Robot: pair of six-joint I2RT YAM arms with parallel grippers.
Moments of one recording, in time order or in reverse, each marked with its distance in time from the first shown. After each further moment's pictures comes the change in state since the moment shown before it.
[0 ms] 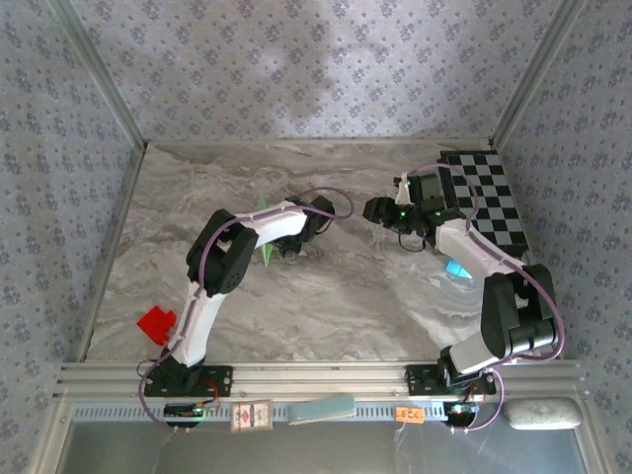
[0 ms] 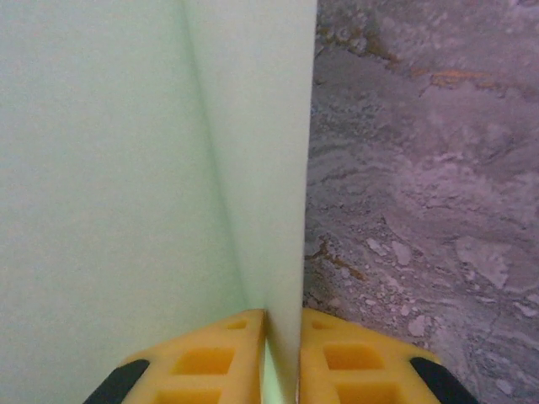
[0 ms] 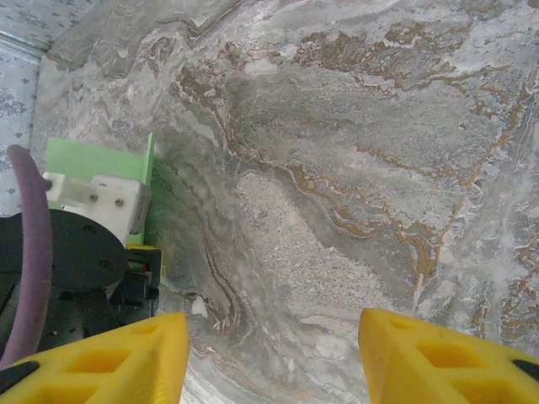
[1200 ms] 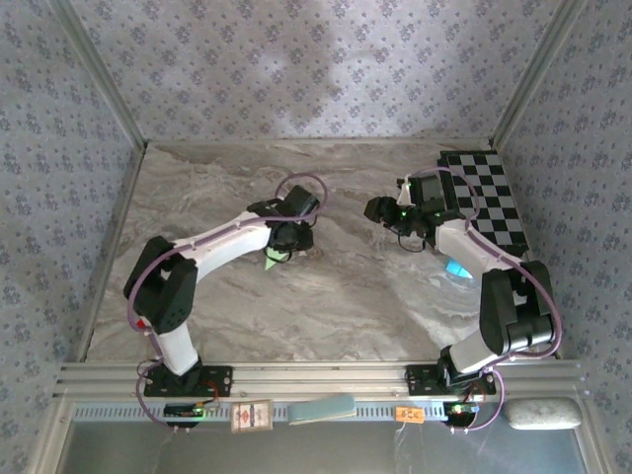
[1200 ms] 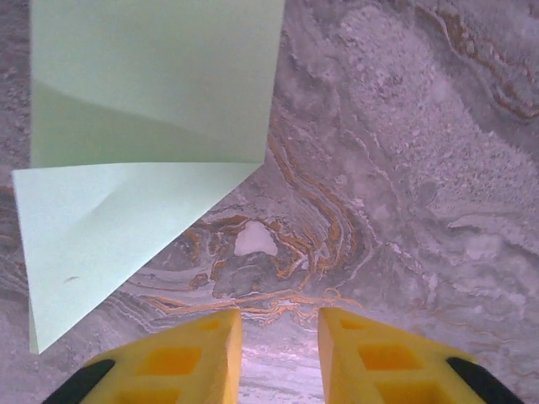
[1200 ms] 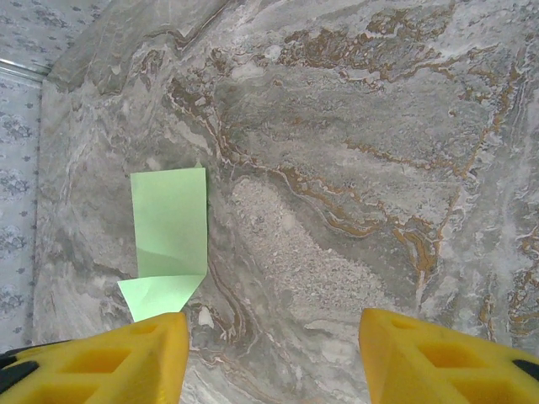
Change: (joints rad) left arm 0.003 -0.476 -0.341 0.331 0.575 -0.314; right arm -0.013 0.023 -0.018 0.042 -0.009 0.084
